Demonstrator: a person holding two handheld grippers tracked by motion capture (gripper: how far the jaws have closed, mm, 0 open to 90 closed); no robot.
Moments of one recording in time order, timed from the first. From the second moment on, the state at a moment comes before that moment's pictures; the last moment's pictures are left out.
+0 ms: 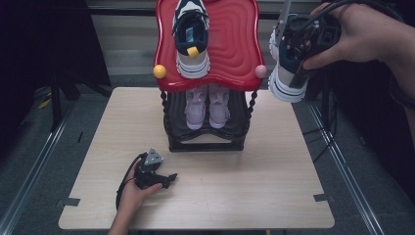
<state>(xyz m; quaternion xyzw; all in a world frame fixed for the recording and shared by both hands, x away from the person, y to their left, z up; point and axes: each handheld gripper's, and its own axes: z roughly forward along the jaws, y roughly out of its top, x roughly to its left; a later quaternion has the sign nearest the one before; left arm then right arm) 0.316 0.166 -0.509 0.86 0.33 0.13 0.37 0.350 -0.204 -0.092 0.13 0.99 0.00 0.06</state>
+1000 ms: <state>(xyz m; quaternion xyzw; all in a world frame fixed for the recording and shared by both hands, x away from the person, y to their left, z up) 0.316 0.166 -0.509 0.86 0.33 0.13 0.37 0.377 -0.141 -0.073 0.09 0.99 0.01 0.11</state>
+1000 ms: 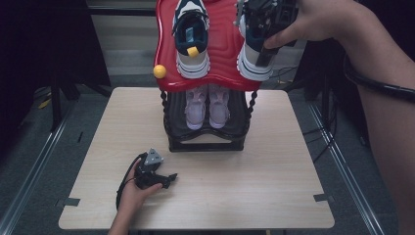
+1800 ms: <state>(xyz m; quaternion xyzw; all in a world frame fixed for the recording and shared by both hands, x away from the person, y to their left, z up) 0.316 0.166 -0.509 0.86 0.32 0.14 0.37 0.407 -0.111 -0.095 0.06 0.99 0.01 0.14</state>
